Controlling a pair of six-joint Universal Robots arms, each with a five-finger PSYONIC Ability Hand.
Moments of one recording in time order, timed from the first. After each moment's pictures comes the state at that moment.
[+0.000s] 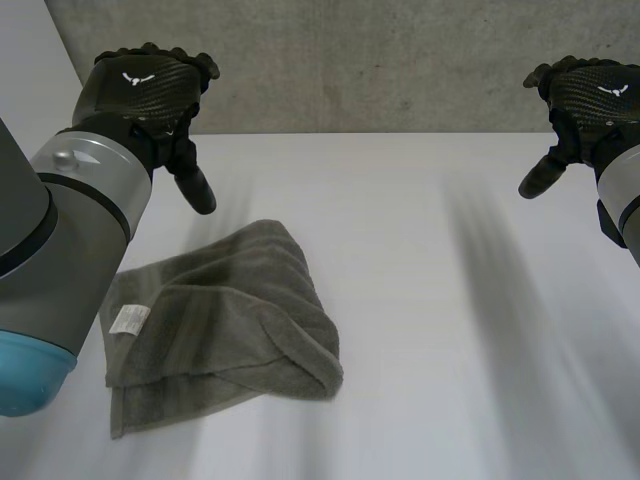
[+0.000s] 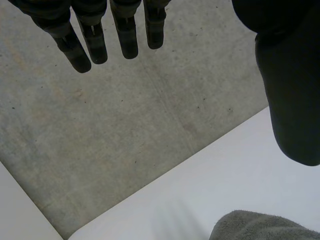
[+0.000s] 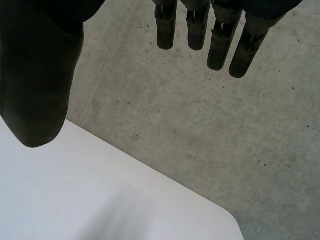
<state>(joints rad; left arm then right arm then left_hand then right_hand) 4.08 -1.74 -1.23 2.97 -1.88 3.36 1.88 -1.47 1.44 0.02 1.63 2.96 0.27 0.26 0.26 0.27 0.23 0.23 0.24 0.24 0.25 0.06</state>
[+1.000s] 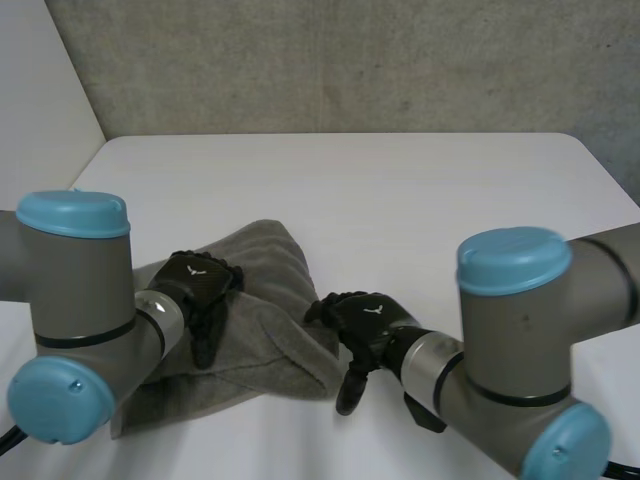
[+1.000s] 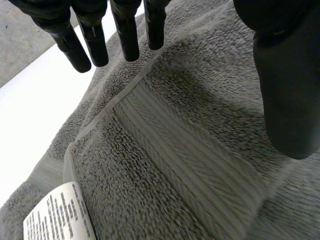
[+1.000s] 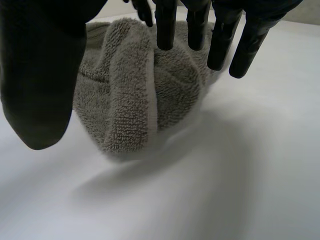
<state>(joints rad) 4.25 -2.02 -1.55 3.02 -1.61 3.54 2.25 -1.08 1.53 0.10 1.37 3.18 0.29 0.30 0.30 0.27 0.31 0.26 0.26 0.25 0.26 0.08</state>
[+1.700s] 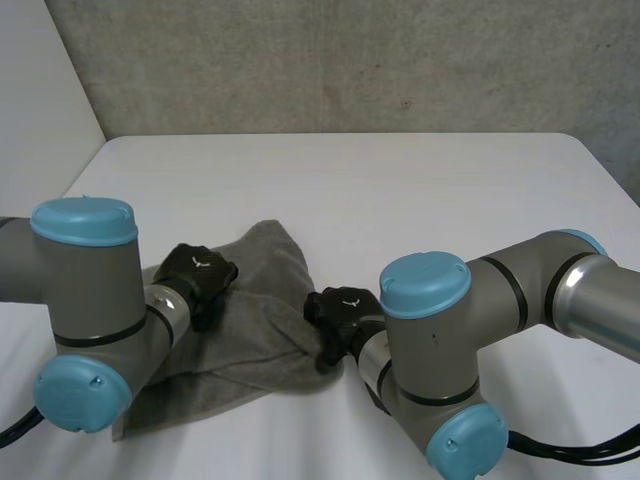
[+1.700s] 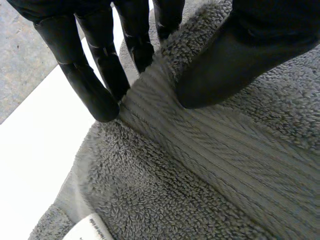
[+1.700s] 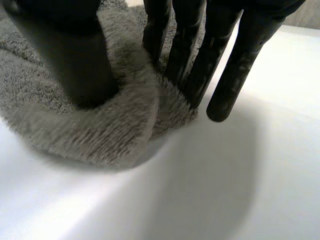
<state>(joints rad) 4.26 -2.06 -1.54 3.12 -1.61 3.65 2.35 -0.85 1.33 0.01 1.57 3.27 1.39 1.48 1.52 1.50 1.48 1.12 1.12 1.09 1.11 0.93</state>
